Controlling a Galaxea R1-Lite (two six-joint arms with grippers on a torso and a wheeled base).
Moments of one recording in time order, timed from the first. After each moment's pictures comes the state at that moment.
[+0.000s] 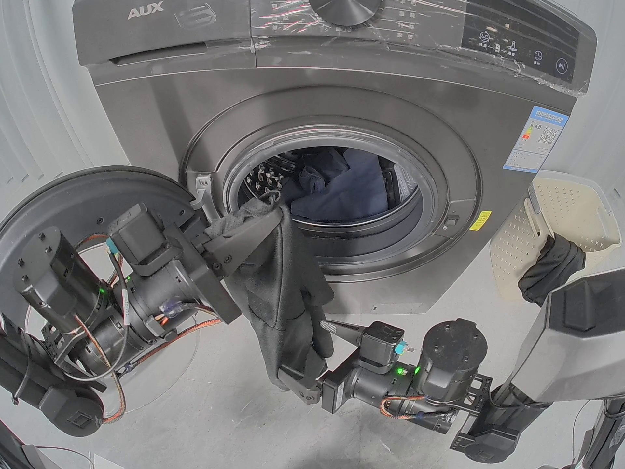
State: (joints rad) left arm -0.62 1.65 -0.43 -1.55 -0.27 -0.26; right arm 0.92 2.12 -0.54 -1.52 -0.01 0.16
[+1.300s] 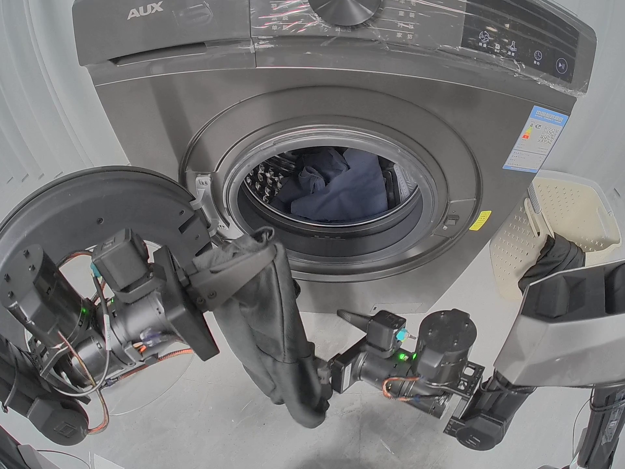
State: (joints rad) left arm -0.60 1.59 -0.33 -1.54 -0.41 -0.25; right arm 0.83 2.20 -0.58 -1.54 -0.01 0.14
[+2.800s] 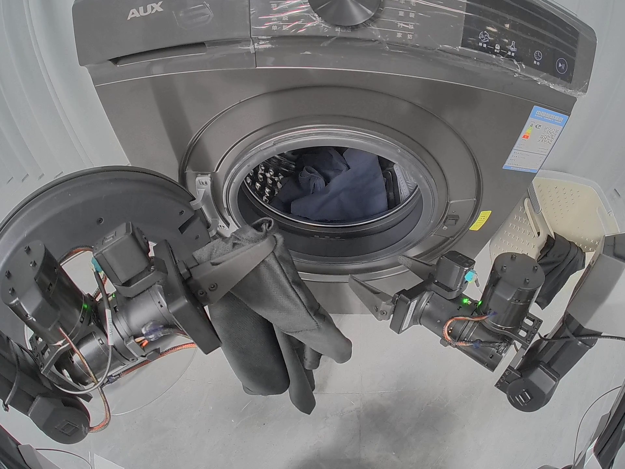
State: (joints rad) left arm -0.60 1.60 -0.35 -1.55 -0.38 -0.25; right arm 0.64 1.99 -0.53 -1.47 0.00 0.14
